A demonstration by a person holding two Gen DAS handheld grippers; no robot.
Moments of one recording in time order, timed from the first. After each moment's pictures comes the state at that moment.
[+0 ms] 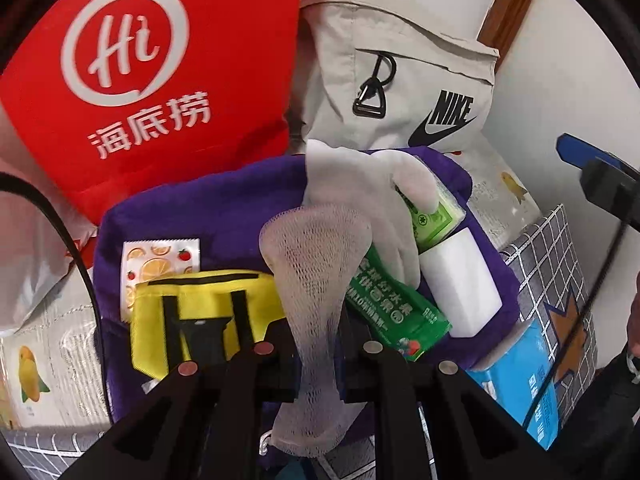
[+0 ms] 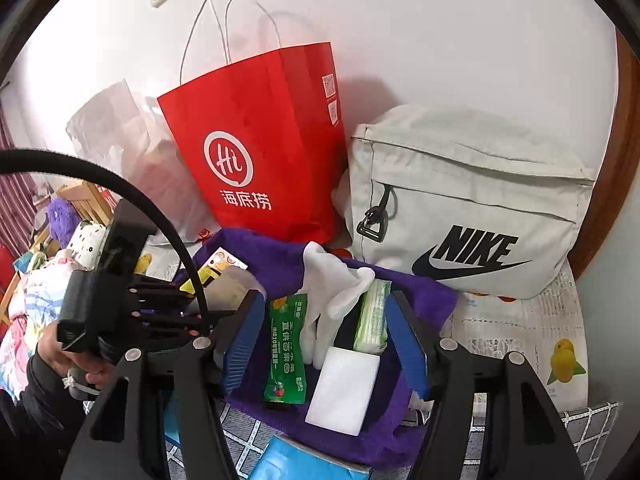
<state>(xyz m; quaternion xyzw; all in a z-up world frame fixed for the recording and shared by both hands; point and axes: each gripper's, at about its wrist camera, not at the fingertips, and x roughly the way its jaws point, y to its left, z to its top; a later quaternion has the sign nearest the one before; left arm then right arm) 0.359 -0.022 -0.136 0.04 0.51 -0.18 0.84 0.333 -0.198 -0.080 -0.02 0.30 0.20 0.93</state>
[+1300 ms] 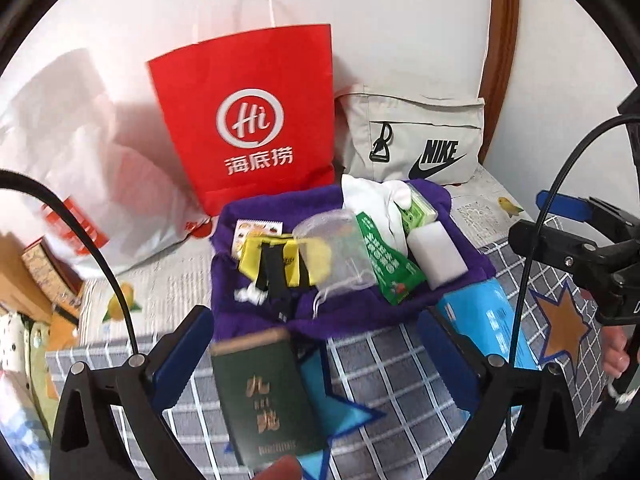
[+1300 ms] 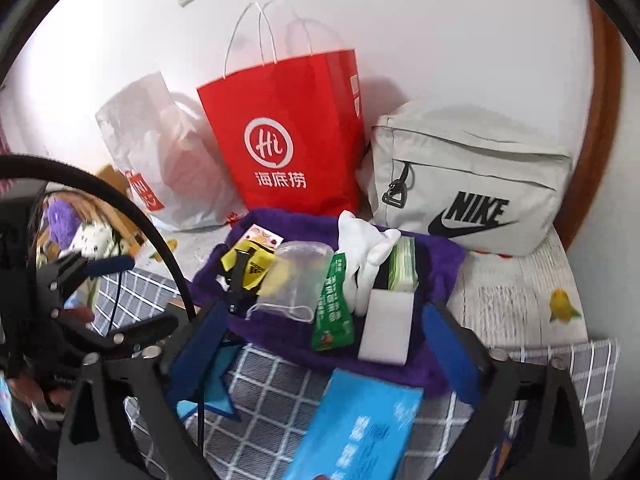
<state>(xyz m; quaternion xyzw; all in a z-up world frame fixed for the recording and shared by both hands) 0.199 0.009 -0.051 0.05 0.41 -0.07 0.91 0.235 -0.170 -0.085 -0.01 0.29 0.18 0.94</state>
